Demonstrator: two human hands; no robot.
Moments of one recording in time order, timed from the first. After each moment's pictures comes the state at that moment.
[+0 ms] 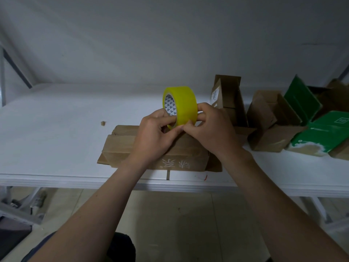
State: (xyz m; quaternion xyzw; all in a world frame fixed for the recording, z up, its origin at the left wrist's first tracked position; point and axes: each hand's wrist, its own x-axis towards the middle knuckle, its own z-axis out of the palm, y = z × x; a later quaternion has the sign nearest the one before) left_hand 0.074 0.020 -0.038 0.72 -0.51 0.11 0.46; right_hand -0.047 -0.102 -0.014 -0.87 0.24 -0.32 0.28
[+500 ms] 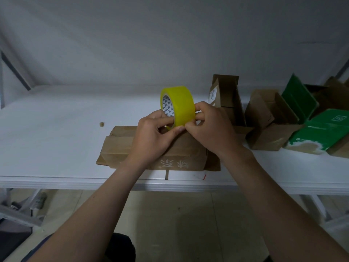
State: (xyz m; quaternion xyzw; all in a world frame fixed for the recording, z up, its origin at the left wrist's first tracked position) left_hand 0.070 0.022 -0.037 0.72 -0.50 0.10 0.47; right_hand -0.051 -0.105 -0.011 -0.88 0.23 -0.31 0.30
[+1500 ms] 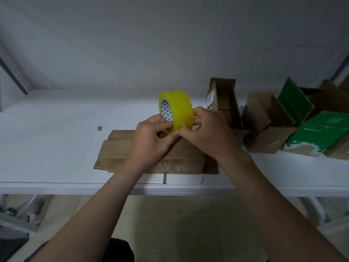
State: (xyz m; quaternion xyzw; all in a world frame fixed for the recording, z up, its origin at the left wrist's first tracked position) left_hand 0.069 0.021 -0.036 0.71 -0.51 0.10 0.47; right_hand -0.053 -0.106 -0.012 -0.89 0.21 -0.30 0.26
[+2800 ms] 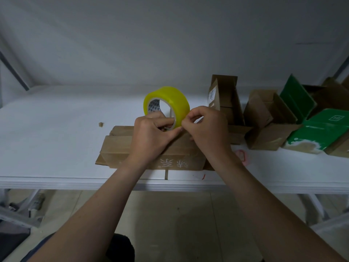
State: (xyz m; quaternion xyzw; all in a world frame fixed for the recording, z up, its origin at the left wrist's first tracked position) left_hand 0.070 0.021 -0.037 0.71 -0.49 0.18 0.47; right_hand -0.041 -0.094 -0.025 -0.81 0.24 -0.42 0.32
